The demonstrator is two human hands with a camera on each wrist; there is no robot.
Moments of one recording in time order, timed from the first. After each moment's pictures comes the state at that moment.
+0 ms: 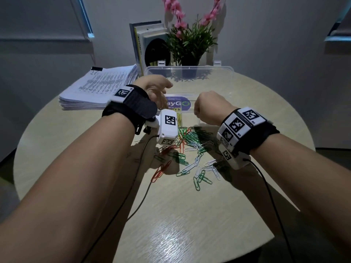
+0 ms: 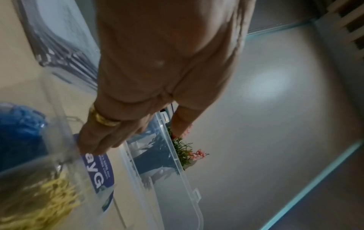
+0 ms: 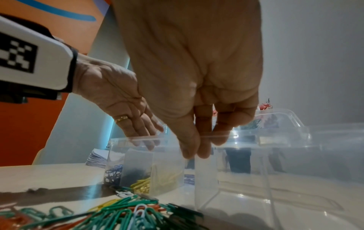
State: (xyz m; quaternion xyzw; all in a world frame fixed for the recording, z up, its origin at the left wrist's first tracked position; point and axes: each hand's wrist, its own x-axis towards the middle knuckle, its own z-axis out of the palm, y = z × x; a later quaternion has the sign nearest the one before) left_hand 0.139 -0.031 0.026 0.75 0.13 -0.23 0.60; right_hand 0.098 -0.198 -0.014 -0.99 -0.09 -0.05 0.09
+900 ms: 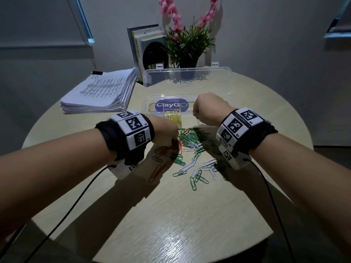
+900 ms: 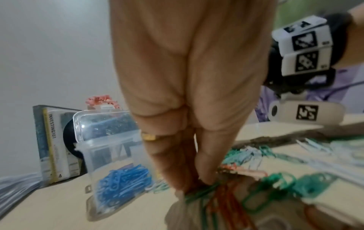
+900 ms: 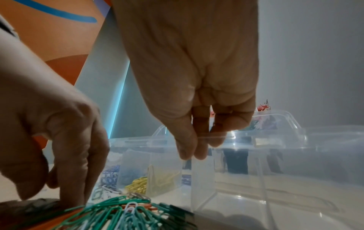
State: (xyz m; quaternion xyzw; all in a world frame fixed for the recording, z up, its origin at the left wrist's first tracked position) left_hand 0.061 -0.052 -0.005 0.92 -0.29 -0.20 -0.18; right_hand 0.090 -0.203 -0.010 -0.99 -0.08 -0.03 0.10
